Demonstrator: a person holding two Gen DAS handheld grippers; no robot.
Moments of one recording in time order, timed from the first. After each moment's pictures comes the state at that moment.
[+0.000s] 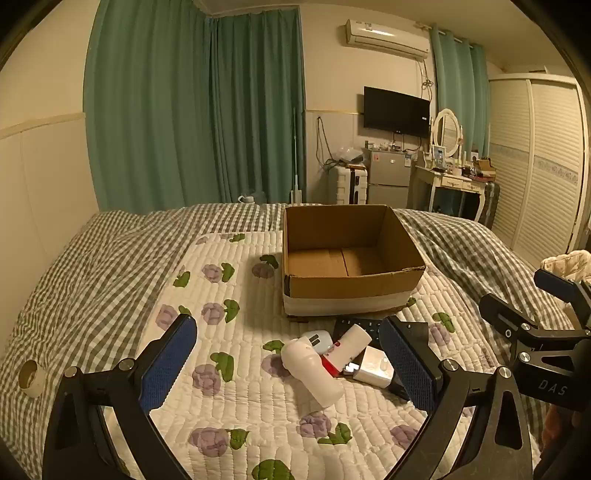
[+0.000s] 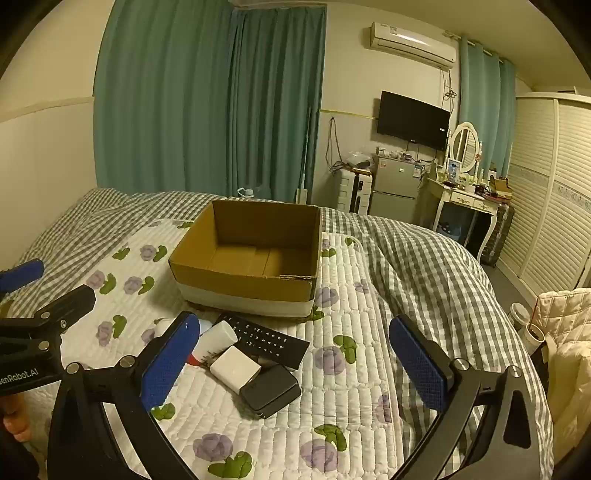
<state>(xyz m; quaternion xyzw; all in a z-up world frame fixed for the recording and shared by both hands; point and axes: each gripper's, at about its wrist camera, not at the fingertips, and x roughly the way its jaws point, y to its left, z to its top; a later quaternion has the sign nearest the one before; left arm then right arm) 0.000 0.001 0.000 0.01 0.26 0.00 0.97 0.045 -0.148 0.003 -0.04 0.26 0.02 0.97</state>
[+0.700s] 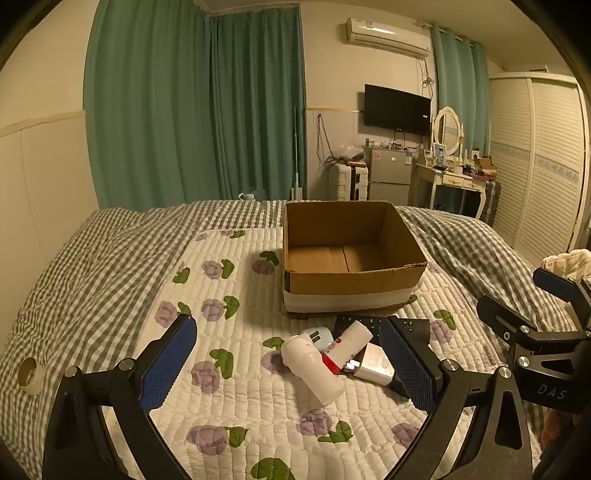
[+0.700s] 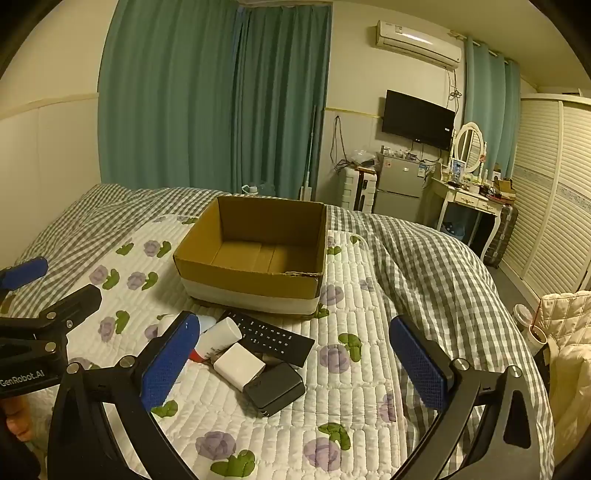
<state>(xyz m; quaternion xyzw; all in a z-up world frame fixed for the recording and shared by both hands) 0.003 0.001 -0.006 0.01 0.26 0.00 0.97 0.044 -0.145 -0.002 -0.04 0.26 0.02 0.96</state>
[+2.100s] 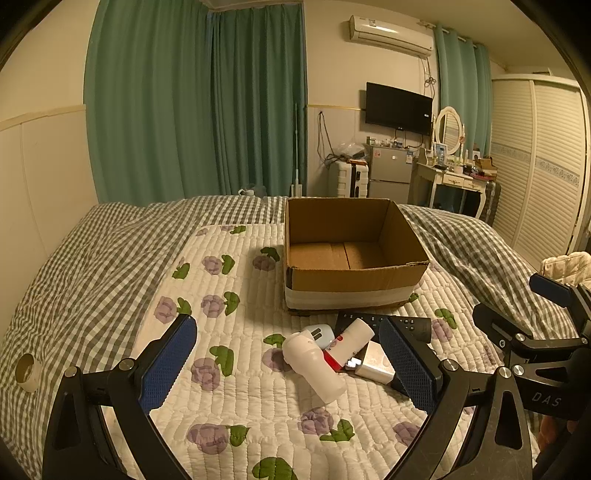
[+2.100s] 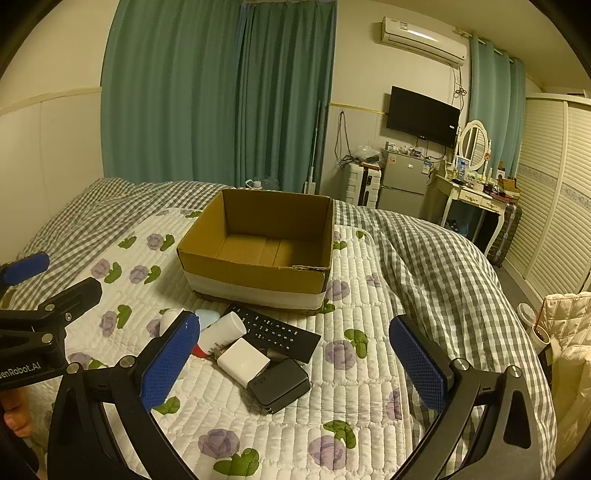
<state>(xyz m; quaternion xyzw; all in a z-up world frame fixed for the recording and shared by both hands) 0.003 0.005 -0.008 0.01 0.26 0.00 0.96 0.048 -0.144 -0.009 -0.05 0.27 0.03 0.96</state>
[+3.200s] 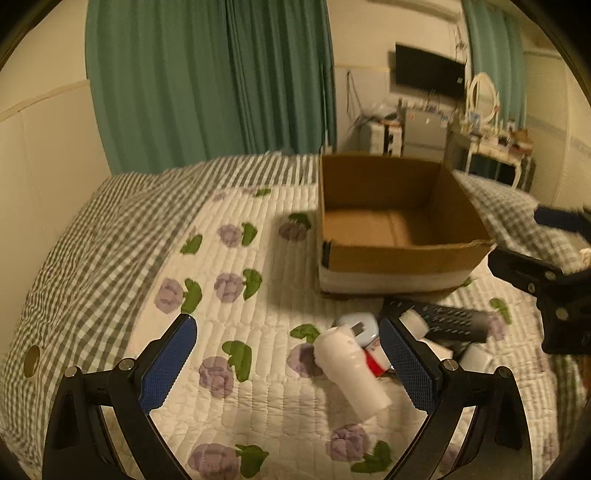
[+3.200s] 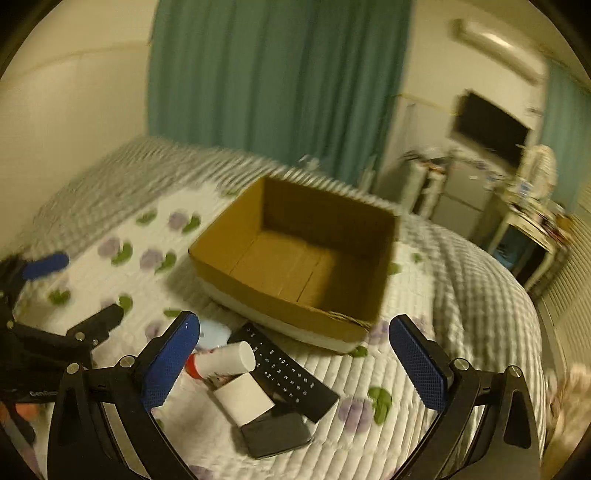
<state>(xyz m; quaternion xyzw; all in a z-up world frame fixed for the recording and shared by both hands) 0.078 0.009 -0.048 0.03 0.35 0.06 0.93 0.164 -0.126 -0.012 -0.14 0.33 0.16 0.92</state>
